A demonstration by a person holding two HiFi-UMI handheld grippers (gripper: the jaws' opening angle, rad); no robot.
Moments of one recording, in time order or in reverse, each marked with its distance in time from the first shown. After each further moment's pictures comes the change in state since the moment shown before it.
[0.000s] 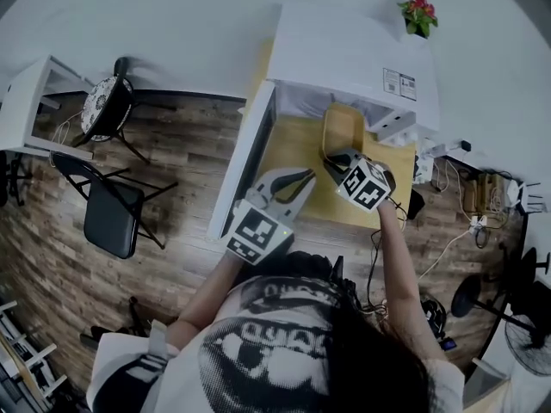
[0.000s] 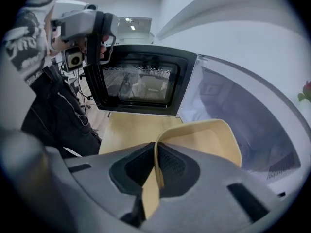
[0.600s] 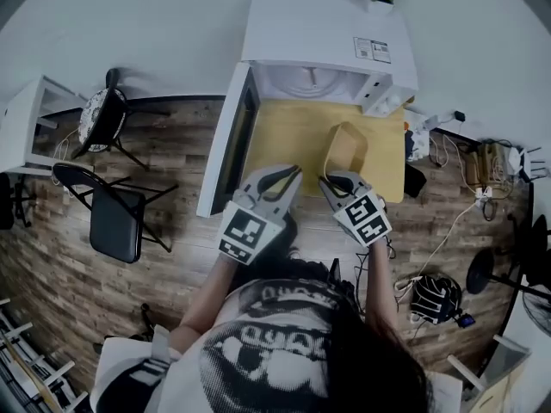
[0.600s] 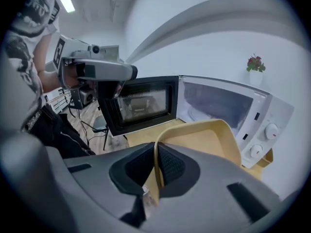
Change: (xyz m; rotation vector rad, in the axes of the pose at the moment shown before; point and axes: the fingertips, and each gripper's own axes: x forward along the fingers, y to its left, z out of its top) left arm -0.027 -0.053 -0.011 0.032 0.013 -0.001; right arm -0.078 0.097 -0.009 0.403 -0.244 -0.155
